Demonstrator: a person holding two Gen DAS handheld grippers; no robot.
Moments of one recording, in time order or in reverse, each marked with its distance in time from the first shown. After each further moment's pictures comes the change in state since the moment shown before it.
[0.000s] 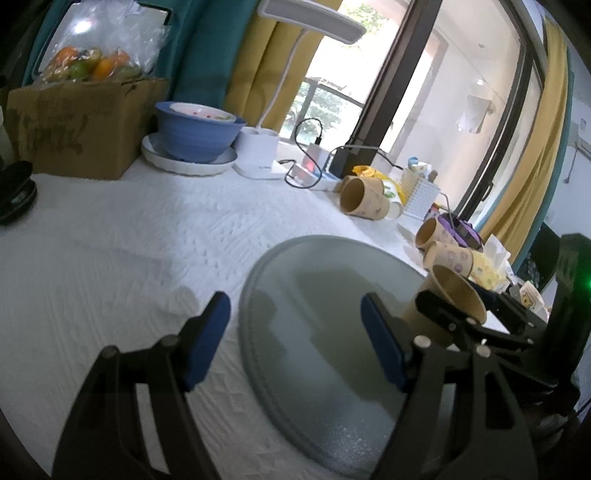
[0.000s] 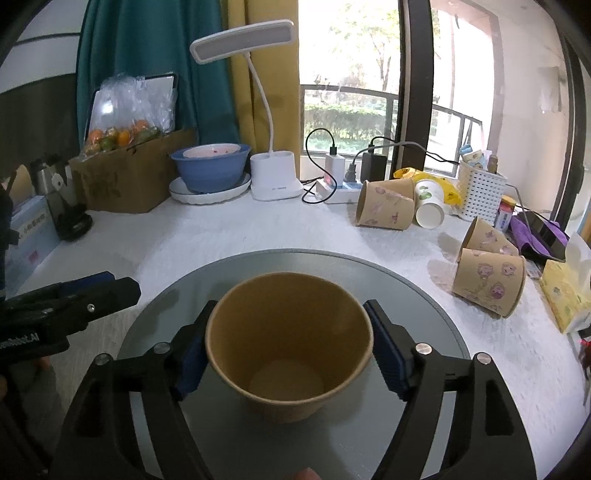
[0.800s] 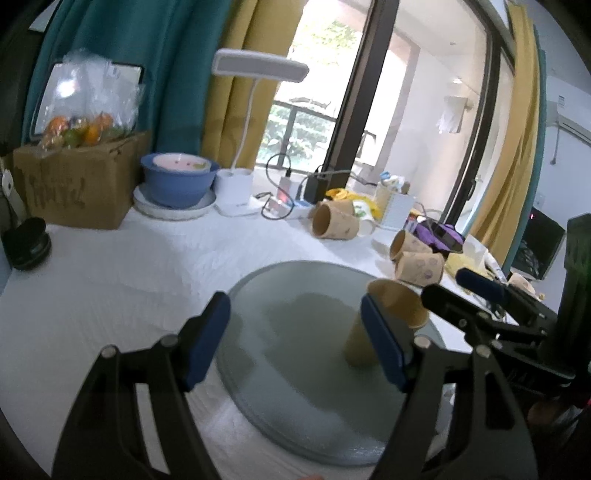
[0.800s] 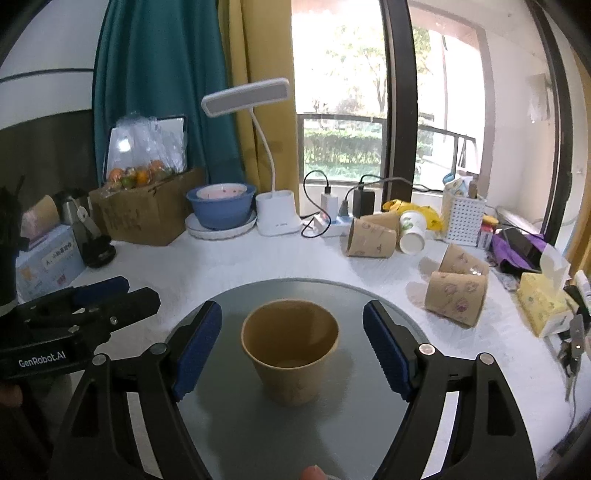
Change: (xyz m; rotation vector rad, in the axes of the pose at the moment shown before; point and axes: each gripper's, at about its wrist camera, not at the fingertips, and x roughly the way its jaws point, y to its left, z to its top) left arm -0.054 -0.050 0.006 0.111 -0.105 0.000; right arm -0.075 -0.006 0.009 0.023 -0.116 0.010
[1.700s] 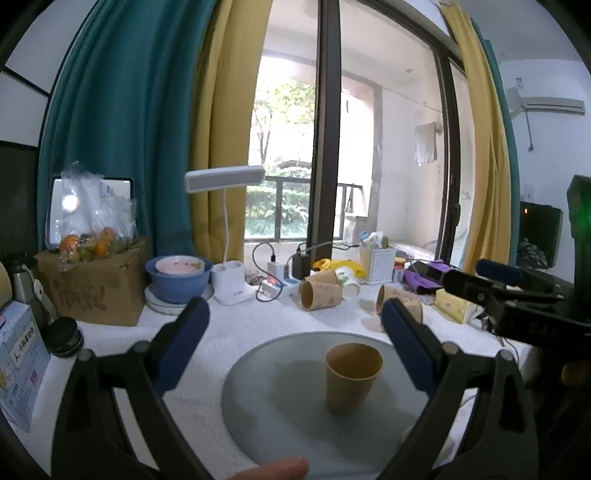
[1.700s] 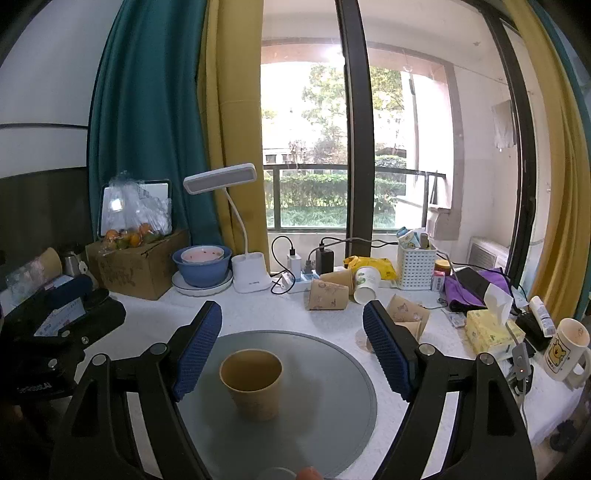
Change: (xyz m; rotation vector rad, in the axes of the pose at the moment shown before) left arm -0.068 -0.055 0.024 0.191 -0.276 0.042; right arm -0.082 -0.033 0.028 0.032 -0.174 -0.076
